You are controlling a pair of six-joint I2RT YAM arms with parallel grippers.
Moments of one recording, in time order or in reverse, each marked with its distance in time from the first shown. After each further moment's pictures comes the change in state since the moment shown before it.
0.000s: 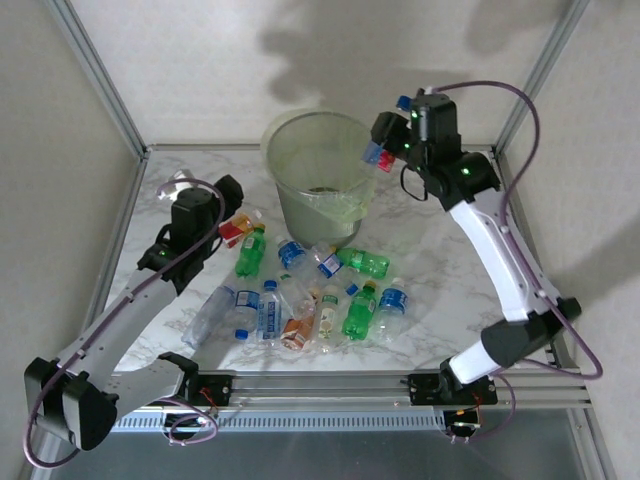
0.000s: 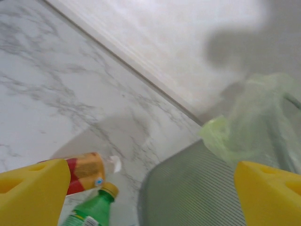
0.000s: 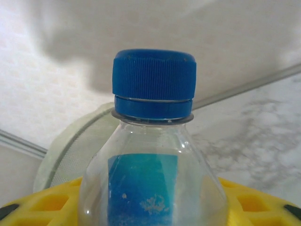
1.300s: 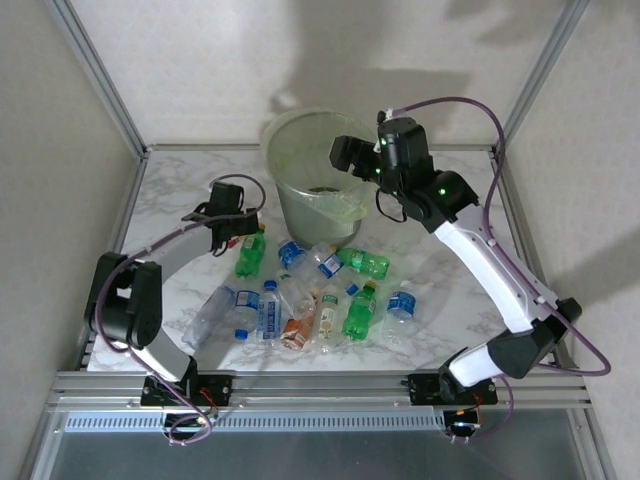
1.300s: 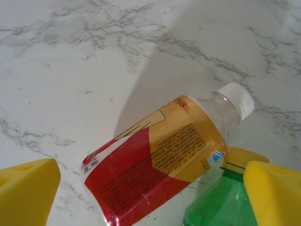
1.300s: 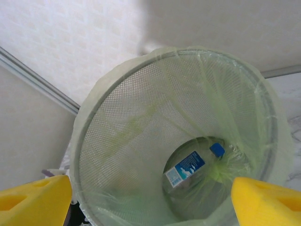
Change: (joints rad) left arm 0.095 0.563 0.113 -0.068 0.122 0.500; right arm 0.171 -0.087 -0.154 0.051 0.006 -0.011
